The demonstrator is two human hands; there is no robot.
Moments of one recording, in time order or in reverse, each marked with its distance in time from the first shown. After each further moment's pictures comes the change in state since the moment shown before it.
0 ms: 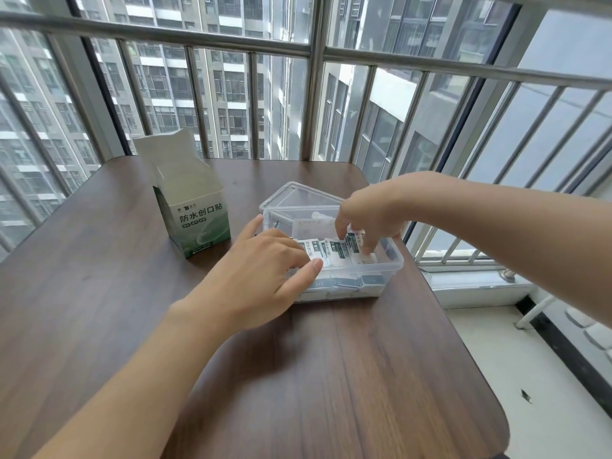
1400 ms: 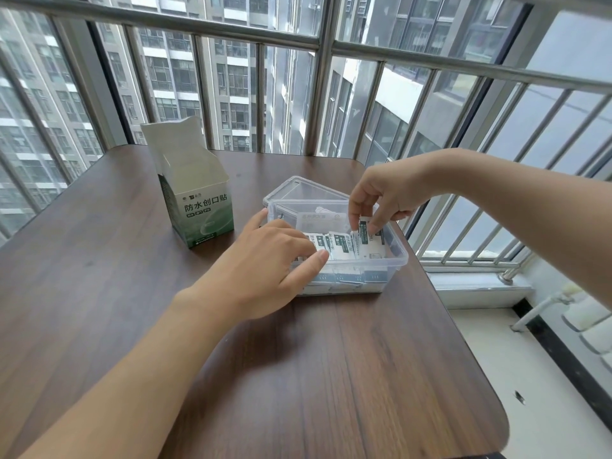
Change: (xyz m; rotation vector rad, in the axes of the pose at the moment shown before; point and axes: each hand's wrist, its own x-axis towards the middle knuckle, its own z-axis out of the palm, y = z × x) left_hand 0.001 -0.001 0.002 -0.030 0.013 -0.013; right_hand -0.010 0.039 -0.007 0.516 0.037 -0.158
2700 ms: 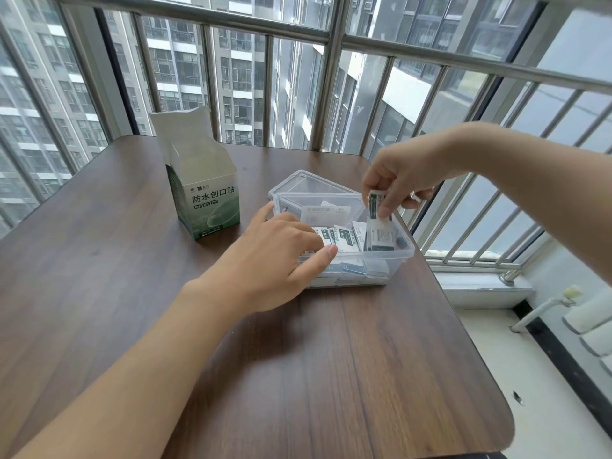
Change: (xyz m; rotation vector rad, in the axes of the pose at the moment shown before) left_hand -0.002 0.000 -0.001 -0.005 0.007 -0.014; right_hand -0.012 -0.012 -0.017 0.005 -0.006 0.065
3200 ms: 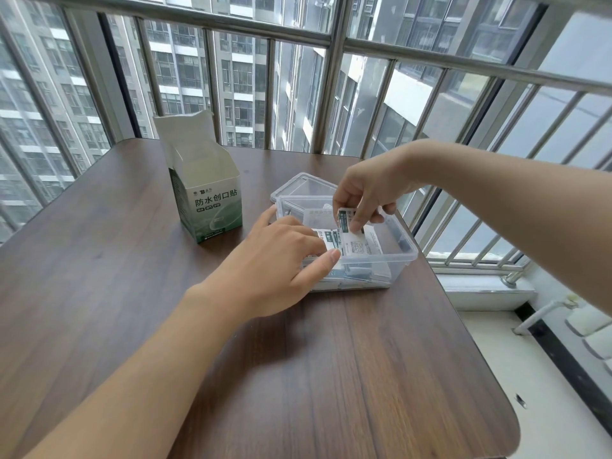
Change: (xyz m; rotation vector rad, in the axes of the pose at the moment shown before) left_hand -0.001 0.002 0.000 -0.006 0.000 -0.006; right_hand 0.040 -0.022 0.012 0.011 -0.105 -0.034
